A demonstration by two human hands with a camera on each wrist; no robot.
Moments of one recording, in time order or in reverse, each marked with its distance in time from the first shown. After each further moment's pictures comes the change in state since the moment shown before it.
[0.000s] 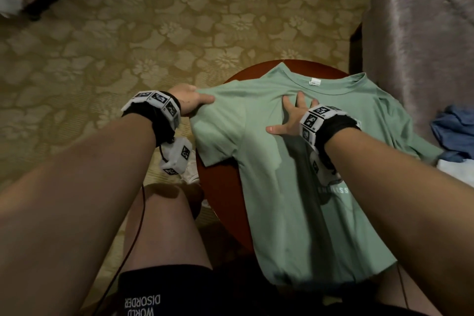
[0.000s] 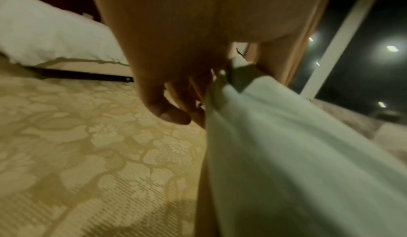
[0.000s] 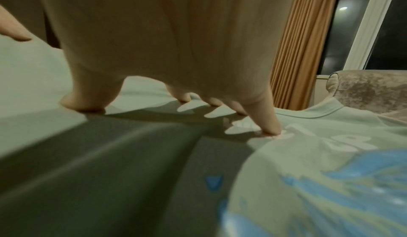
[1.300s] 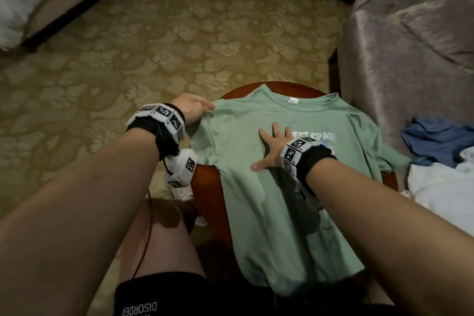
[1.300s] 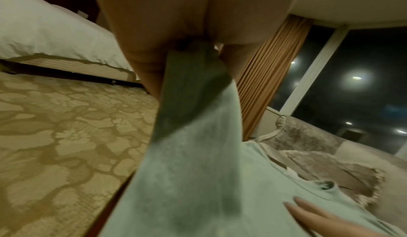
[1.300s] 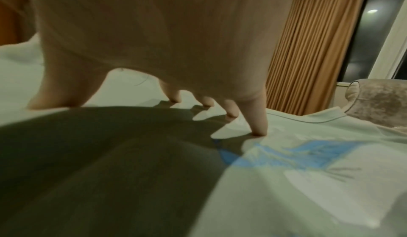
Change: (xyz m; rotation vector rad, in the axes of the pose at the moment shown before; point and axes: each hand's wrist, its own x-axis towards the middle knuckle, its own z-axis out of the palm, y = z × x) left_hand -0.051 0.044 0.014 0.125 0.138 0.164; right_hand -0.042 -0.006 0.025 0.018 -0.015 -0.106
